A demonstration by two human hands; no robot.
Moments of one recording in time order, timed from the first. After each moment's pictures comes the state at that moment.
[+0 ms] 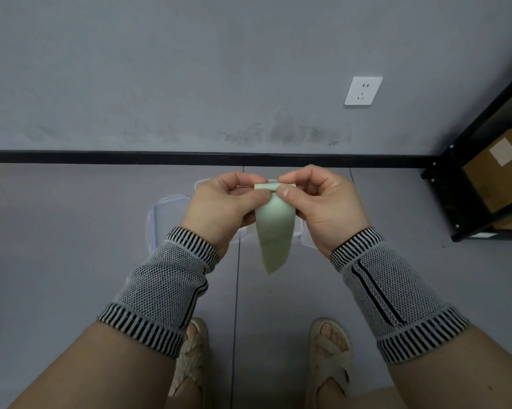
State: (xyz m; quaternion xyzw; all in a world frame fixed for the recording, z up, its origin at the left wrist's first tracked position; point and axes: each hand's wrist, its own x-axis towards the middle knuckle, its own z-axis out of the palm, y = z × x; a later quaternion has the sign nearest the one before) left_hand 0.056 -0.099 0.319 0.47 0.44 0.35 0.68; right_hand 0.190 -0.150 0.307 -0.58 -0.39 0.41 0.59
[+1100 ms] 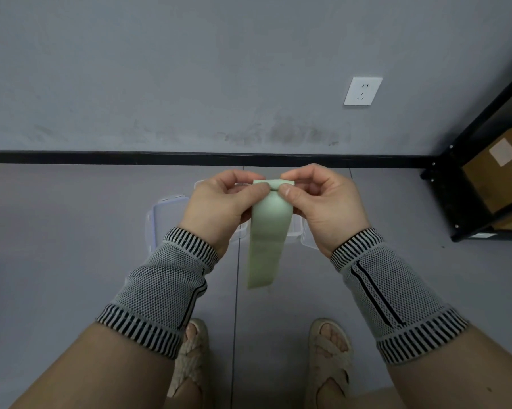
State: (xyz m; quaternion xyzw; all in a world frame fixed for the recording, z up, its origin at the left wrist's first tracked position) left_hand 0.055 -0.097 0.318 0.48 0.45 0.36 0.66; right_hand 0.193 -0.148 0.306 -0.59 -0.39 0.39 0.58
